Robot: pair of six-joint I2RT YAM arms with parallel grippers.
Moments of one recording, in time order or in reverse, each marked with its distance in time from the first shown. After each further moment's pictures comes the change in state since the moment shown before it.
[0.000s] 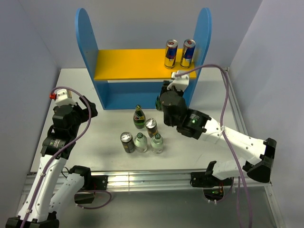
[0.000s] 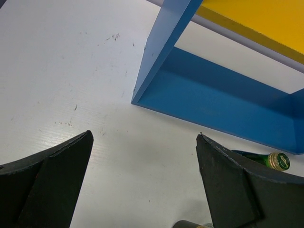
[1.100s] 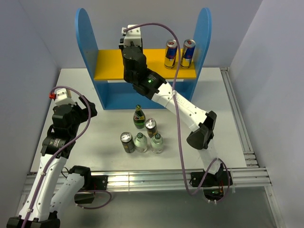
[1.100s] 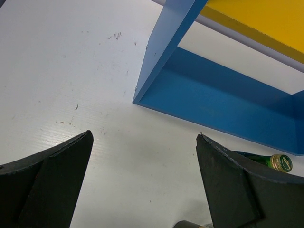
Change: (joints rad) left arm 0.021 0.007 0.000 0.000 0.015 0.000; right arm -0.105 0.815 1.137 0.046 -0.183 -0.460
